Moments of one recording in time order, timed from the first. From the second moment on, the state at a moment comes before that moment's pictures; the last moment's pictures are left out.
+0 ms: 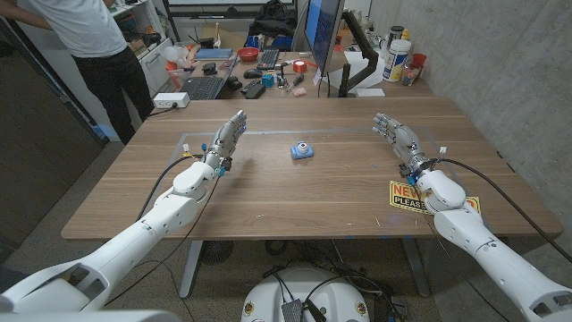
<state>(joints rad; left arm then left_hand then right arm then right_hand) 0.82 0.64 0.51 -1.38 -0.74 -0.30 0.06 0.35 0.06 0.42 0.07 0.21 0.06 0.09 0.19 0.18 0.01 0.02 0.20 0.19 -0.03 0.02 0.19 0.18 -0.16 -0.03 0.37 0.17 -0.97 -0.58 -0.28 -1.35 0.58 0.47 0.13 0.43 0.10 0.34 -0.09 0.19 0.27 0.05 0.20 0.19 0.31 0.04 0.22 0.18 0.22 -0.02 0.19 0.18 0.19 -0.04 0.46 0.17</state>
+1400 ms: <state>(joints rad) 0.83 0.69 0.56 -1.47 -0.74 -0.26 0.15 0.35 0.06 0.41 0.07 0.21 0.06 0.09 0.19 0.18 0.01 0.01 0.20 0.19 -0.03 0.02 0.19 0.18 -0.16 -0.03 0.35 0.17 -1.00 -0.70 -0.23 -1.35 0.62 0.52 0.25 0.45 0.07 0.35 -0.12 0.19 0.29 0.02 0.20 0.19 0.34 0.02 0.22 0.18 0.25 -0.04 0.19 0.18 0.23 -0.04 0.45 0.17</state>
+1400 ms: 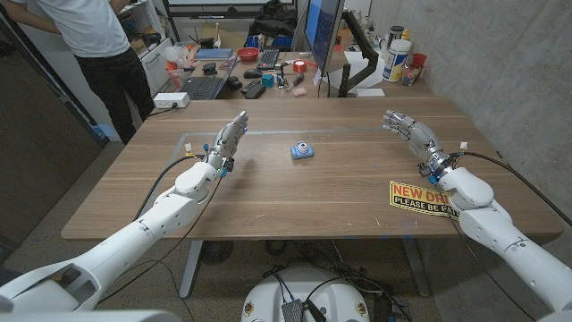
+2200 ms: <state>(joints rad) 0.82 0.74 0.59 -1.53 -0.74 -0.24 0.21 0.35 0.06 0.41 0.07 0.21 0.06 0.09 0.19 0.18 0.01 0.01 0.20 0.19 -0.03 0.02 0.19 0.18 -0.16 -0.03 0.34 0.17 -1.03 -0.78 -0.20 -1.39 0.59 0.51 0.25 0.45 0.07 0.36 -0.13 0.19 0.26 -0.03 0.20 0.19 0.35 0.01 0.22 0.18 0.27 -0.04 0.19 0.18 0.25 -0.04 0.43 0.17</state>
